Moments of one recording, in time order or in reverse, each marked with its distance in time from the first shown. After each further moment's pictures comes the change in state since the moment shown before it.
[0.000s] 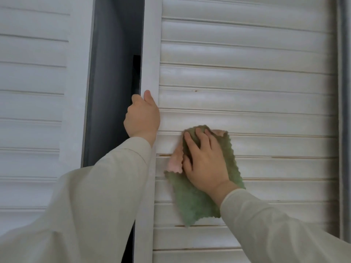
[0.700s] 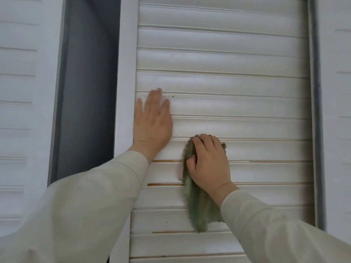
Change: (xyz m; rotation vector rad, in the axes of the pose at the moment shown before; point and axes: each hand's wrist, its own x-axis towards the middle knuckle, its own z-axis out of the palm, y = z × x) left_hand -0.049 0.031 0.053 0.387 0.078 0.783; right_hand -0.004 0.068 -0.031 0.057 0.053 0.055
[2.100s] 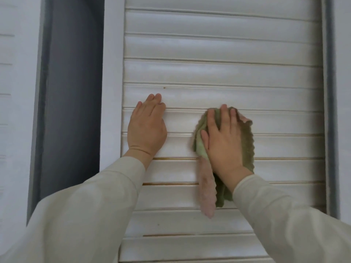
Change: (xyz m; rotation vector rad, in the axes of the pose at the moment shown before) left_hand -0.016 -0.002 0.021 -0.218 0.223 0.044; right_hand 0.030 0.046 0.014 -0.156 0.002 0.100
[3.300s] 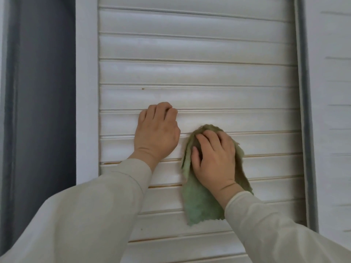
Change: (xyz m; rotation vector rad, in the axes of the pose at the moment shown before) left_hand 0.006 0.054 0.016 0.088 -0.099 0.152; right_hand -0.040 0.018 0.007 0.049 0.338 -0.066
